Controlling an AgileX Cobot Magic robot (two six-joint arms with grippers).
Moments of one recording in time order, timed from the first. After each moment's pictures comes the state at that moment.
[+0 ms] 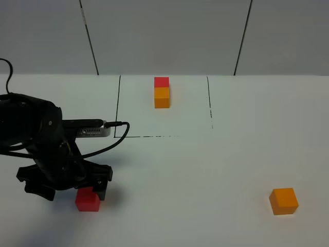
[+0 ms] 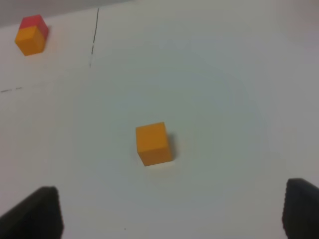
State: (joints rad) left arm -0.37 1.78 -1.02 -0.07 0.76 -0.30; right arm 0.00 -0.01 -0.50 0.06 1.05 0.10
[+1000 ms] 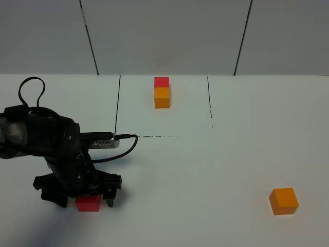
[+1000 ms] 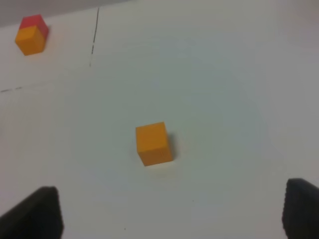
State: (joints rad) left arm -0.38 1.93 -1.02 -0.08 0.63 -0.31; right arm 0.00 -0.01 -0.50 0.06 1.05 0.10
